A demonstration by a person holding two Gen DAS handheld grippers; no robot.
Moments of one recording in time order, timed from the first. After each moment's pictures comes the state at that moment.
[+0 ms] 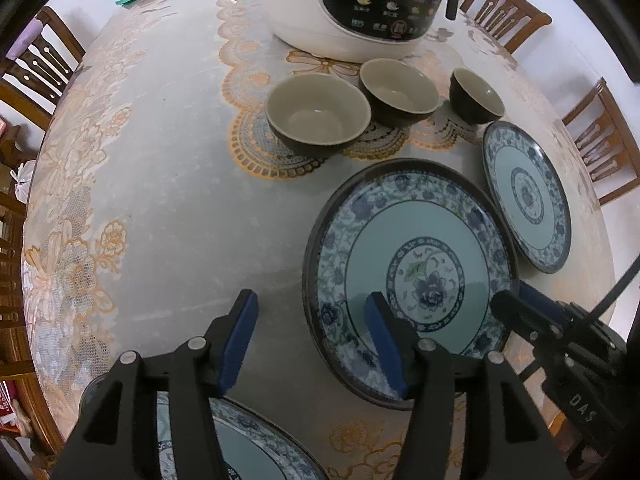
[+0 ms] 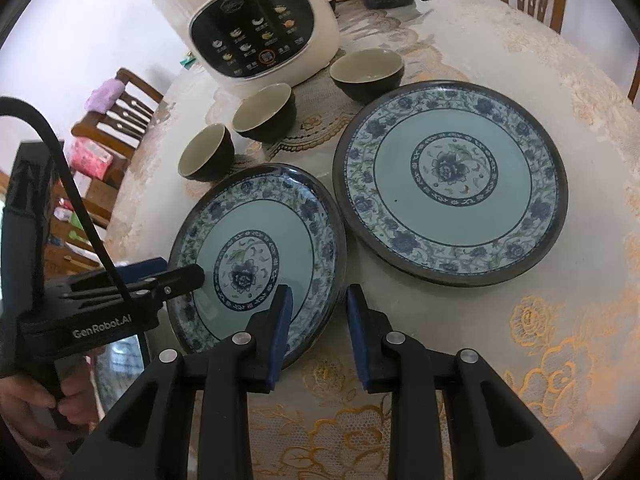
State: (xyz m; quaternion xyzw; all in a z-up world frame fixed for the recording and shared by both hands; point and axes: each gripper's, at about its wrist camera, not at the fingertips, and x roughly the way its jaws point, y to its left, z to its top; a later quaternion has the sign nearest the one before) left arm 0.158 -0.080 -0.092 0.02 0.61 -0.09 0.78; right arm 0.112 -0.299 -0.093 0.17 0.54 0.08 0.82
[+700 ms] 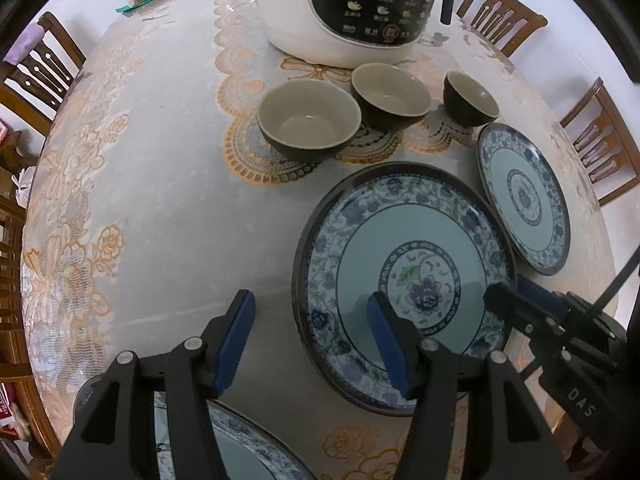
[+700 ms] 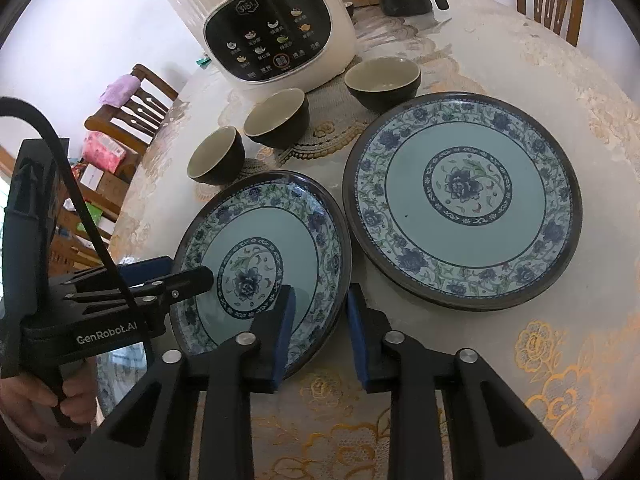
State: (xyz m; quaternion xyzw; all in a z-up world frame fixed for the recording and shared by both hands) left arm 0.151 -0.080 -0.093 0.02 0.60 -0.09 0.79; right arm 0.116 -0.296 -0.096 0.14 0.52 0.10 0.84
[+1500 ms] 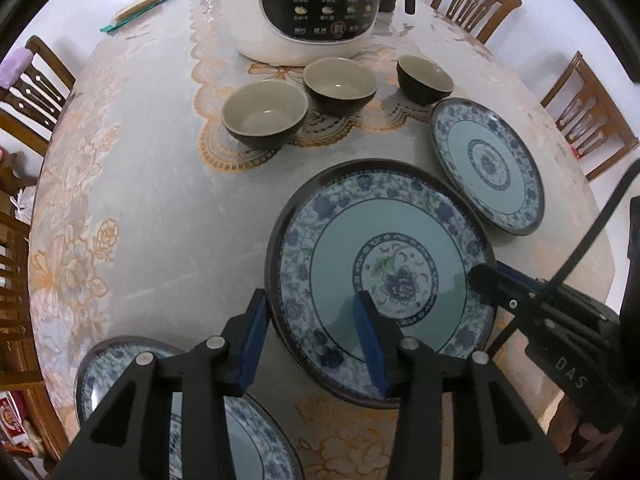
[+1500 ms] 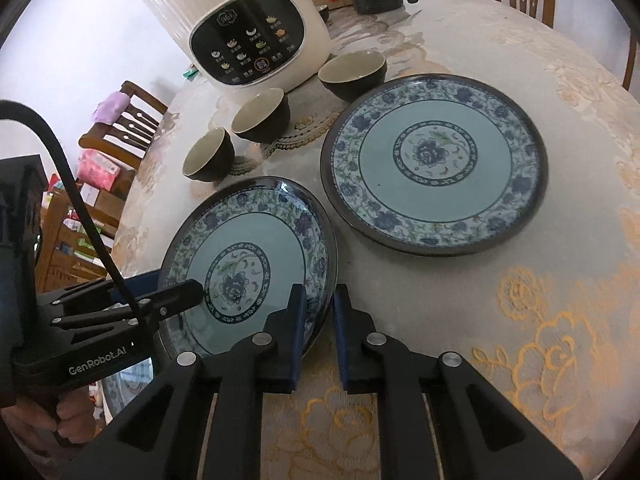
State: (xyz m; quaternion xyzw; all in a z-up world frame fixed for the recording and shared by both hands) left arm 0.122 -0.098 -0.073 0.05 0.60 -0.12 0.79; right arm 0.092 -0.308 -0.093 0.18 0.52 0.08 0.83
